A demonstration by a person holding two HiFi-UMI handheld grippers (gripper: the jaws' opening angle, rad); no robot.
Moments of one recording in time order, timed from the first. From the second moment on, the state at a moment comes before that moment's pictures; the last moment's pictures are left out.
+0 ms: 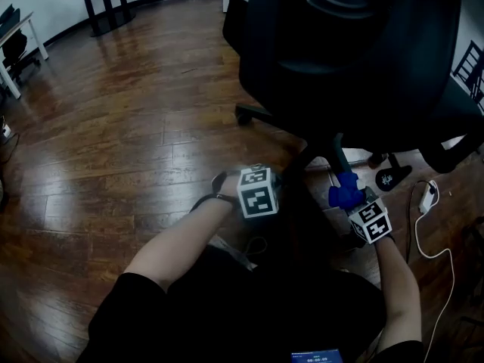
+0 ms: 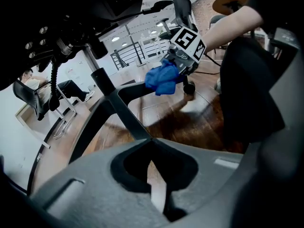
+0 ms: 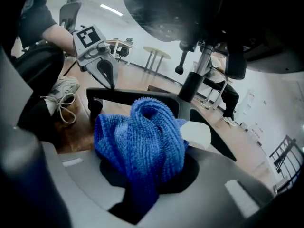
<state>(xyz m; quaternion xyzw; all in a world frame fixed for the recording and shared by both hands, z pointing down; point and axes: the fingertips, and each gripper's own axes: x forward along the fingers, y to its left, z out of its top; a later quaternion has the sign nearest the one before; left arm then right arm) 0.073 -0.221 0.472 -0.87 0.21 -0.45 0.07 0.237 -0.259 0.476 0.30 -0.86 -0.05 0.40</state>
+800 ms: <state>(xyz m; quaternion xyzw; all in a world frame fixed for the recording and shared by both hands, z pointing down) 0.072 -0.221 0.469 -0.87 0.21 -0.44 0.06 0.251 -0.297 0.448 0.39 -0.87 0.05 0.28</state>
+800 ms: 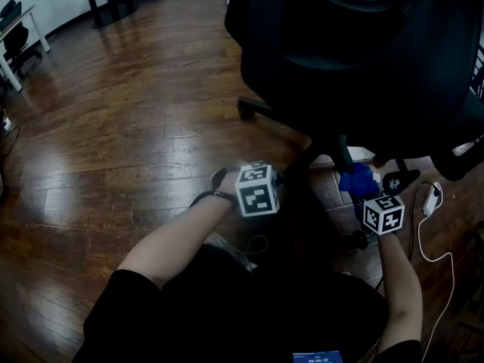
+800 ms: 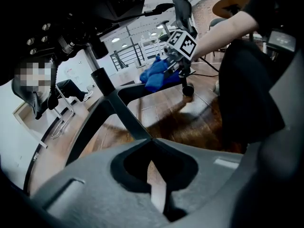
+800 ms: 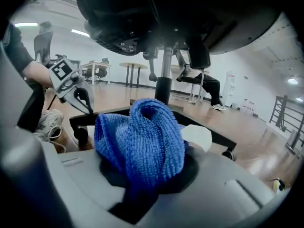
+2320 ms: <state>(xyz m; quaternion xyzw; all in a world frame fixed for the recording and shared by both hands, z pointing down) 0.074 -0.221 0.470 -0.86 0.20 -0.47 0.09 0.213 -0.336 0.430 0.41 -0.87 0.04 0.28</state>
